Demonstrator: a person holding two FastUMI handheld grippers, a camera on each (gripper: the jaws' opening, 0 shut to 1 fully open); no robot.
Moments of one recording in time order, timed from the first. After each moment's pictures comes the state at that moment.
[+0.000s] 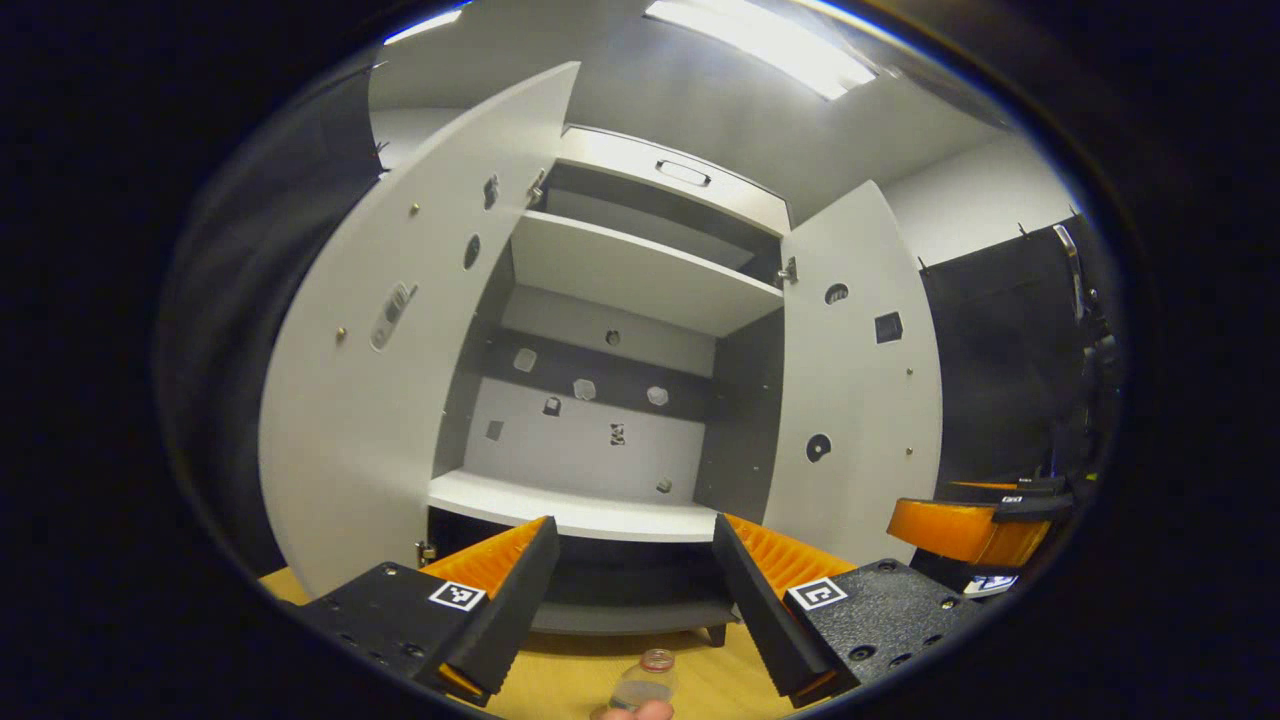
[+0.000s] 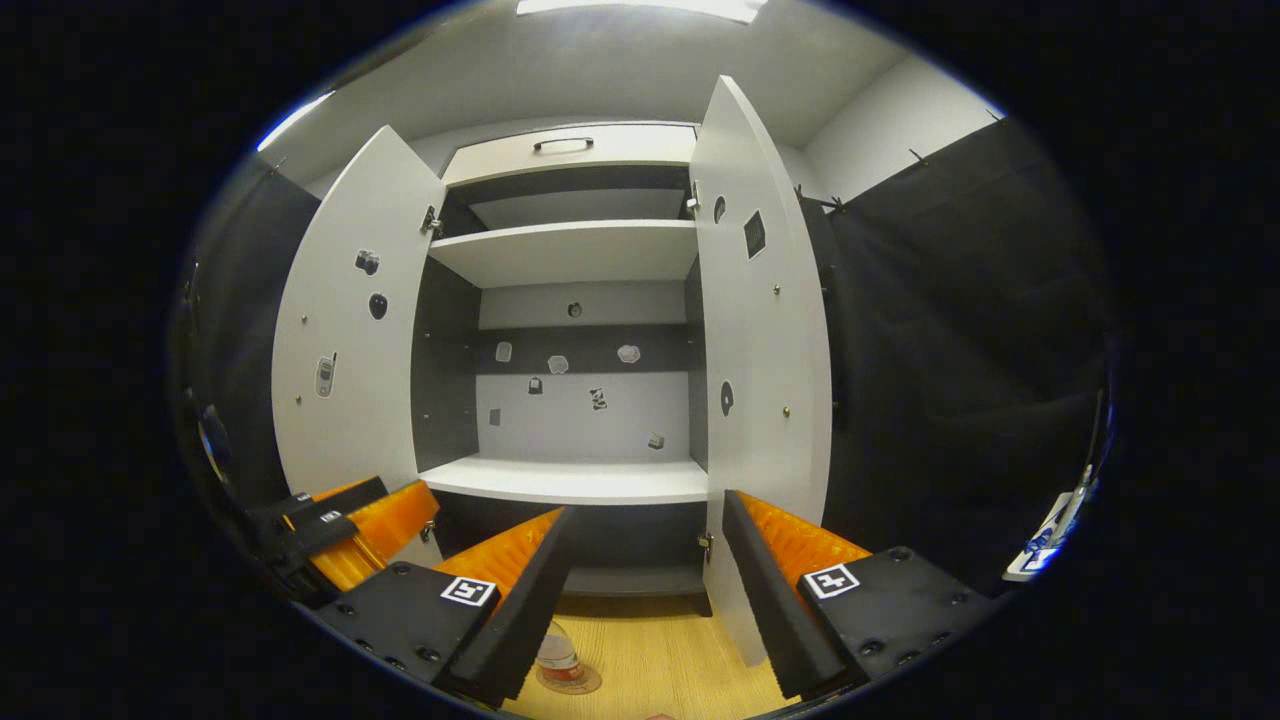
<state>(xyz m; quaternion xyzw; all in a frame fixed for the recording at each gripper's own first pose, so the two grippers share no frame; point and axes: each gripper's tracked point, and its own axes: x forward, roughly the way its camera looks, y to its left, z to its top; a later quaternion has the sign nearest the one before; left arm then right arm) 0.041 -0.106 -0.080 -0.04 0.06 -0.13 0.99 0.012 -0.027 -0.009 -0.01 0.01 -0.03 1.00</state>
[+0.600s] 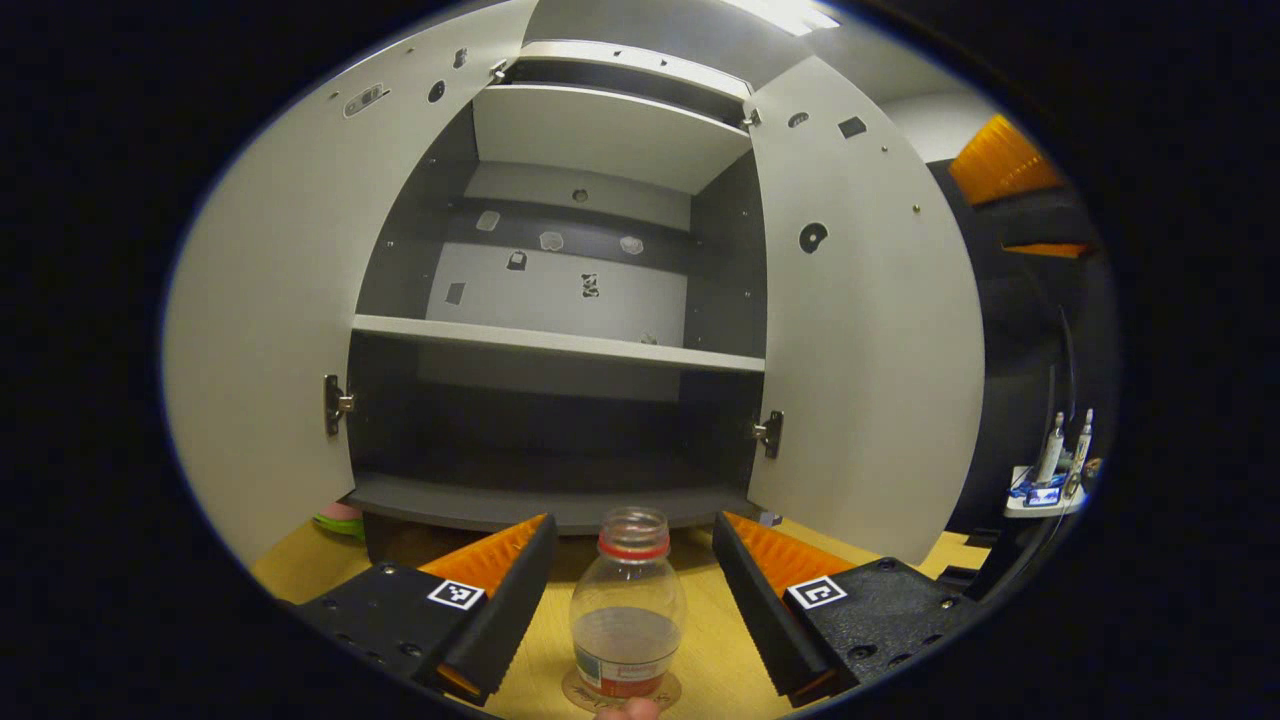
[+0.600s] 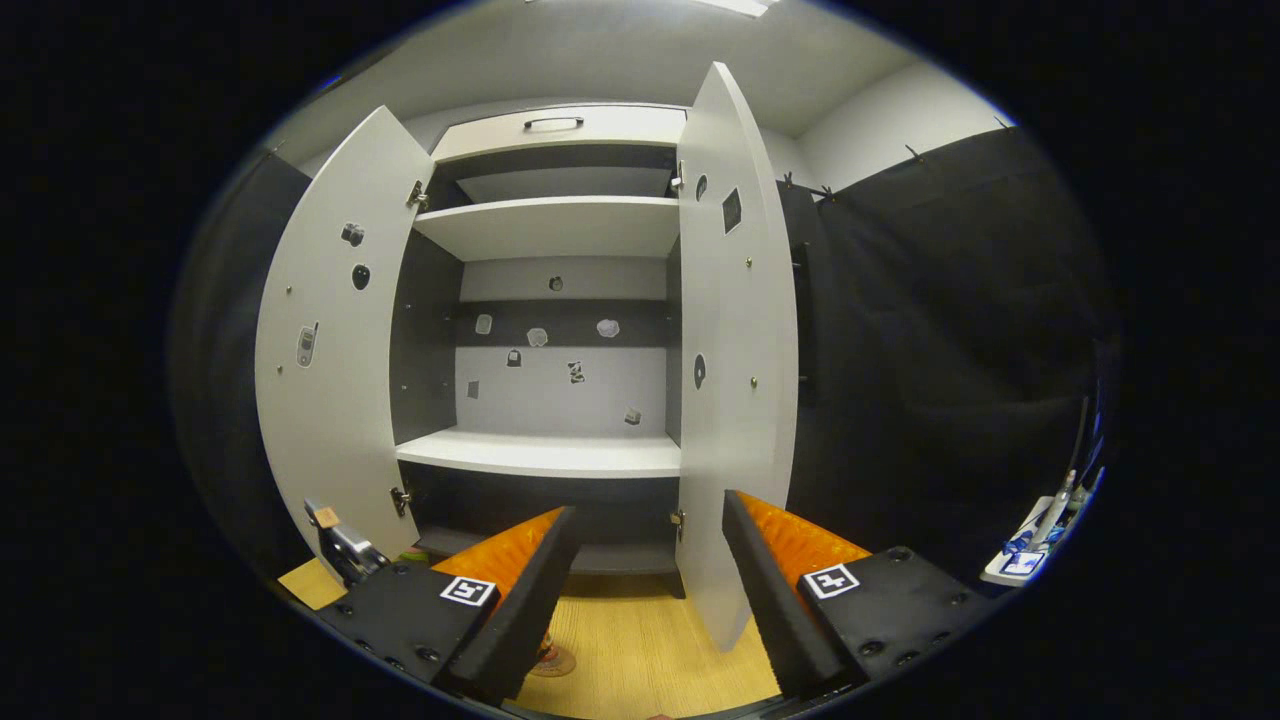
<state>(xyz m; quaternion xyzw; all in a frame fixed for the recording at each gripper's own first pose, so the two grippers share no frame) 0.021 -0.124 -0.290 0.01 0.16 -0.13 0.98 0.003 -0.041 -0.031 -0.01 0.05 -0.05 1.00</state>
